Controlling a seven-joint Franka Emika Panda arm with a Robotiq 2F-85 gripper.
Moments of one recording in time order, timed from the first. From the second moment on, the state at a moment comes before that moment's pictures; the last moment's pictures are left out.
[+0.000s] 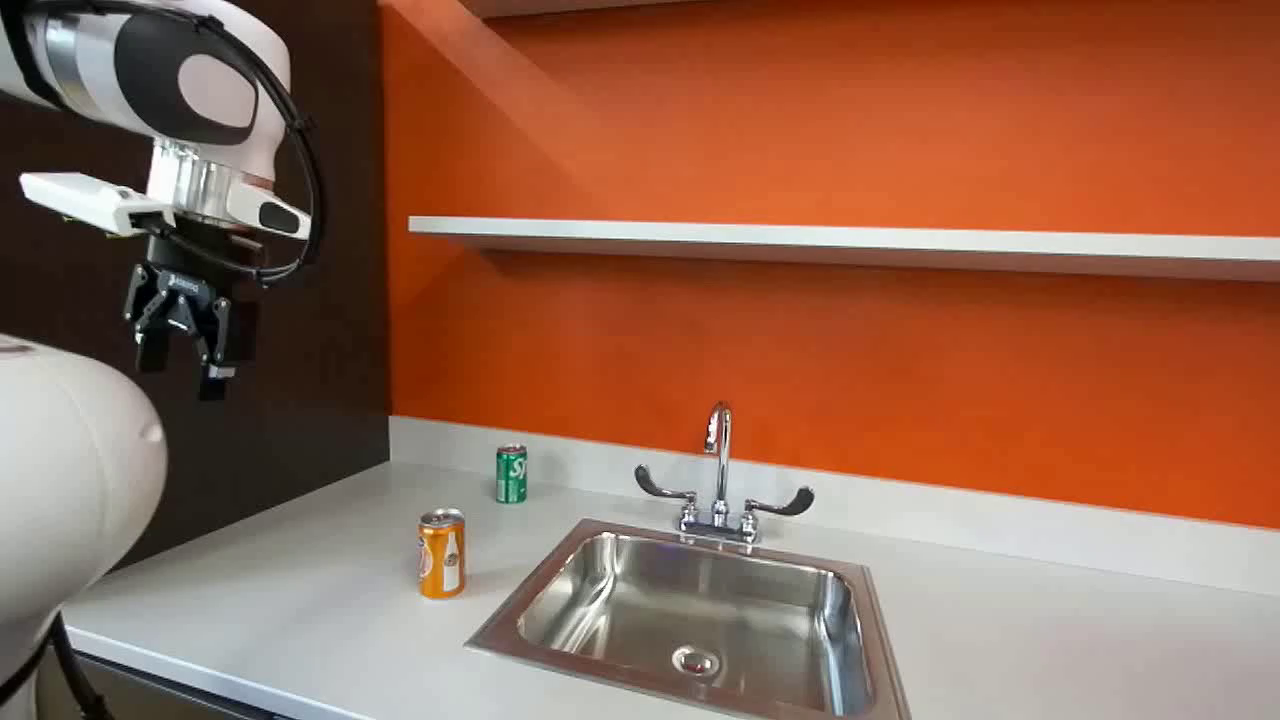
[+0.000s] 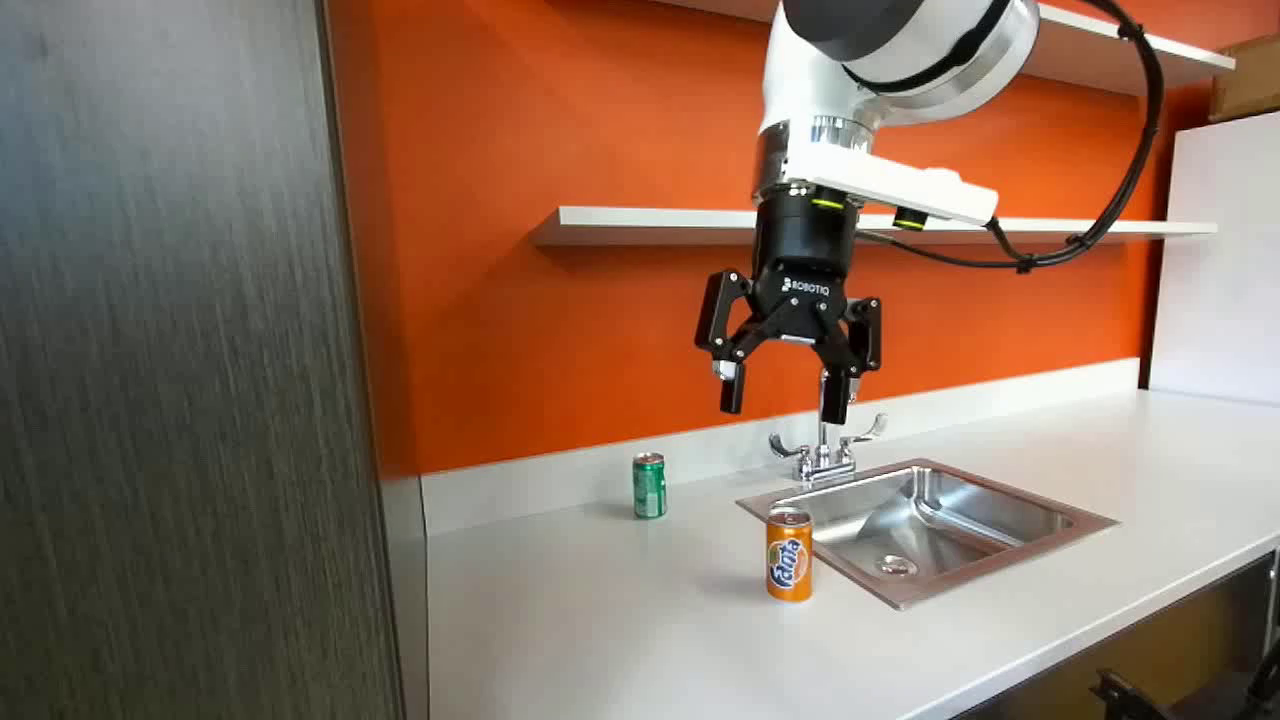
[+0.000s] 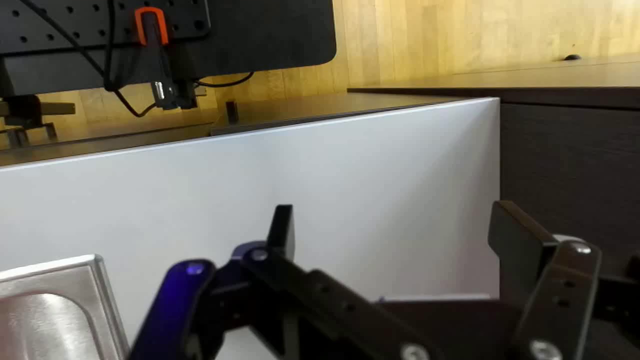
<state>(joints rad) 0.26 -0.68 0.23 -2.63 0.39 1.96 0.32</state>
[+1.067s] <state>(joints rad) 0.17 -0.67 0.19 -2.66 0.26 1.96 0.31</state>
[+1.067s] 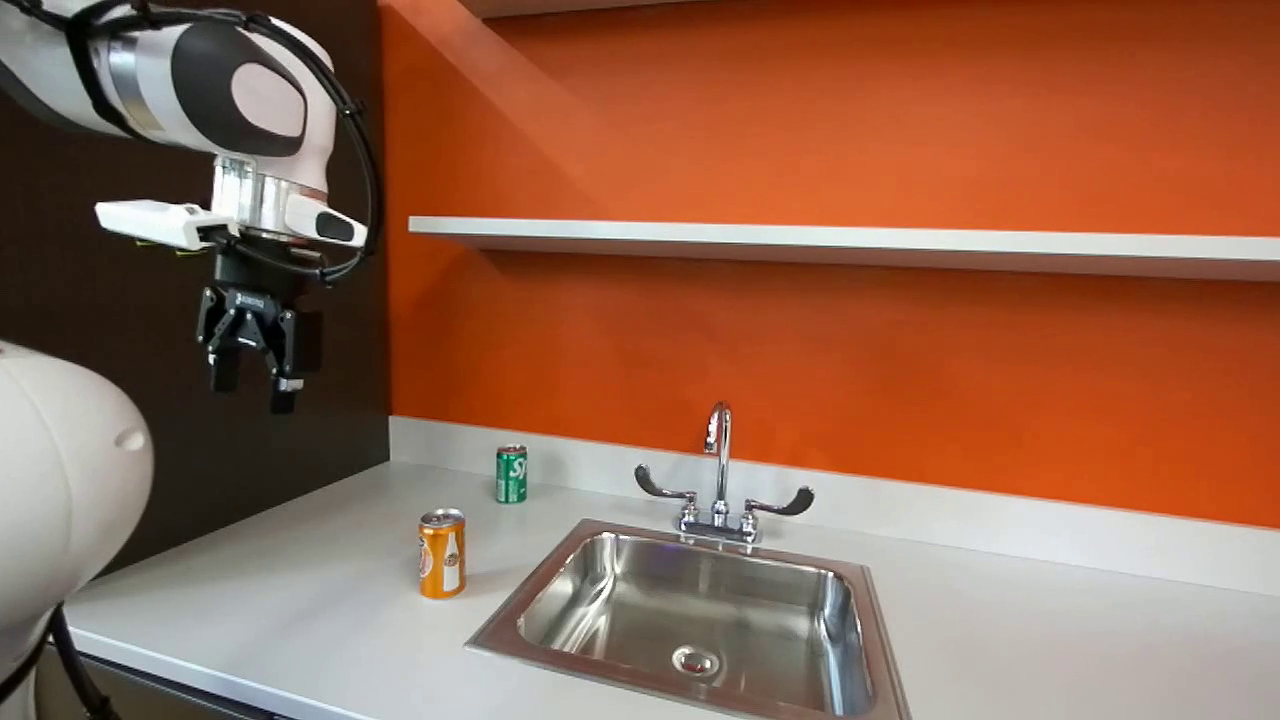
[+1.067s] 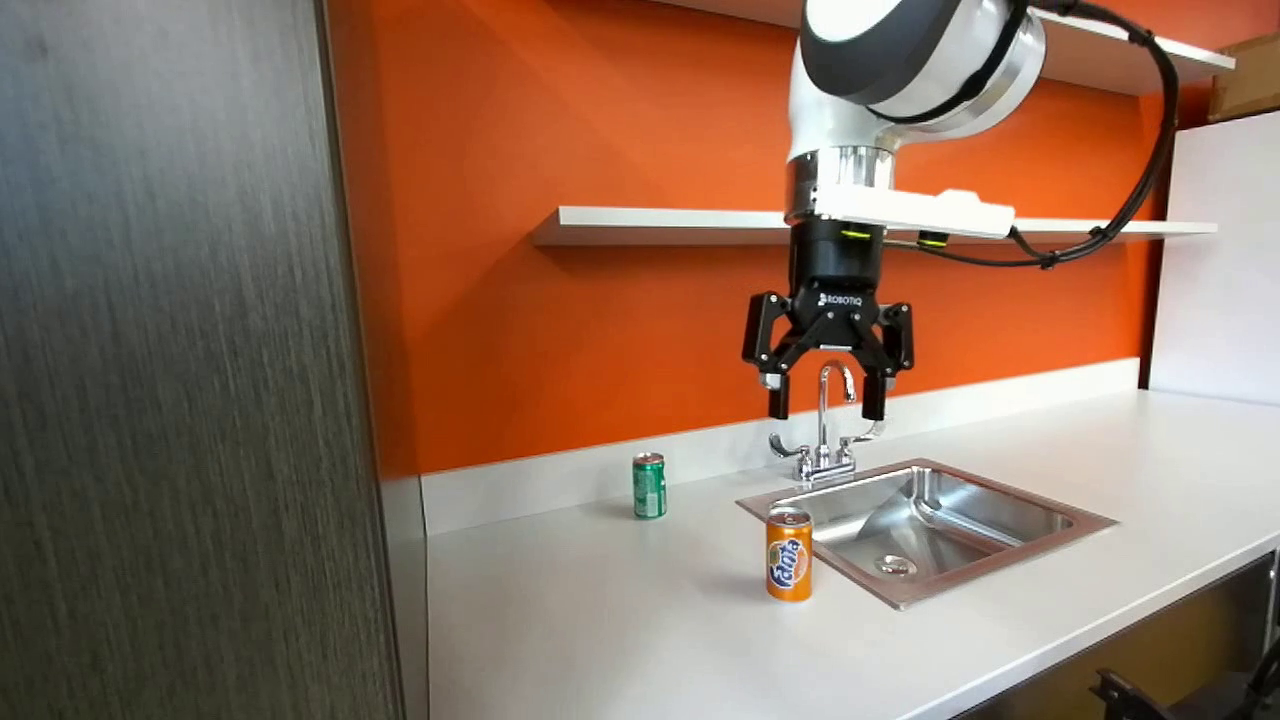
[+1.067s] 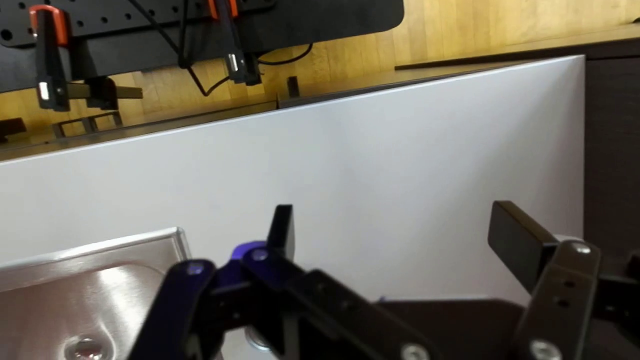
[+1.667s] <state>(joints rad) 0.10 -0.61 0.14 -2.71 0.16 2.05 0.27</state>
